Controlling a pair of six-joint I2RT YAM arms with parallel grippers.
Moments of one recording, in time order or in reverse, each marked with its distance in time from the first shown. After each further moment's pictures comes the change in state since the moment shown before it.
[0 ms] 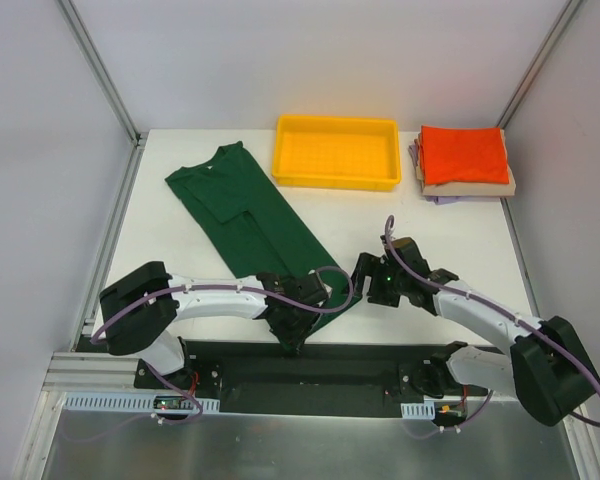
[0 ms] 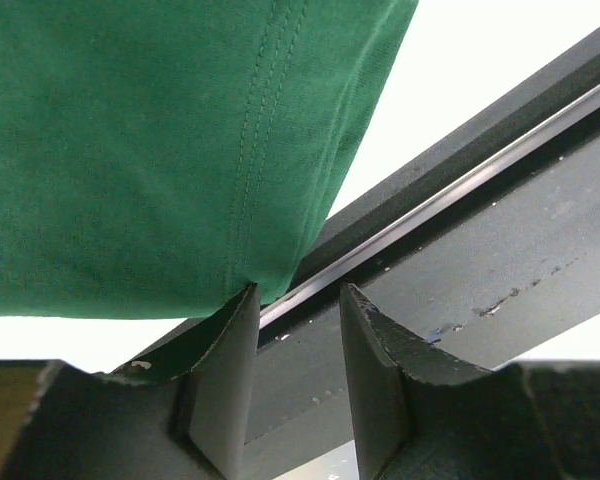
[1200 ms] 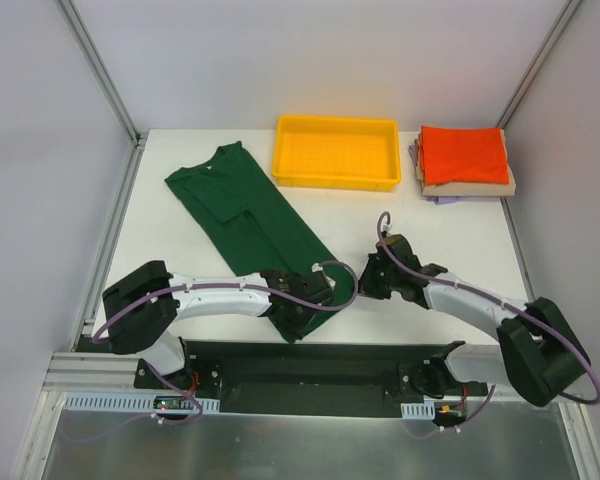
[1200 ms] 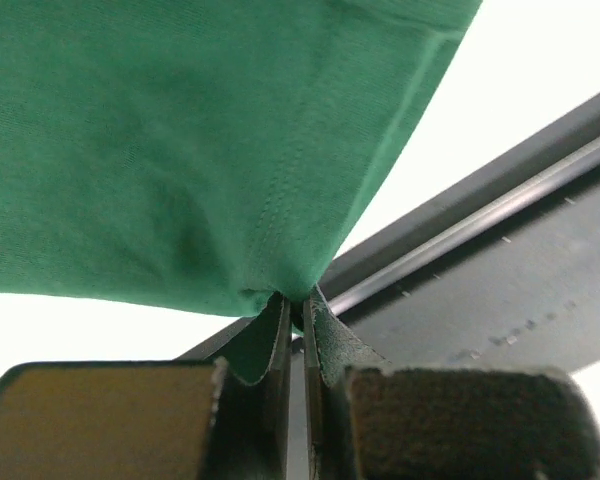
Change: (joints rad) left arm -0.012 0.027 0.066 -0.054 -0.147 0.014; right arm 0.035 0.174 0.048 0.060 0.092 0.068
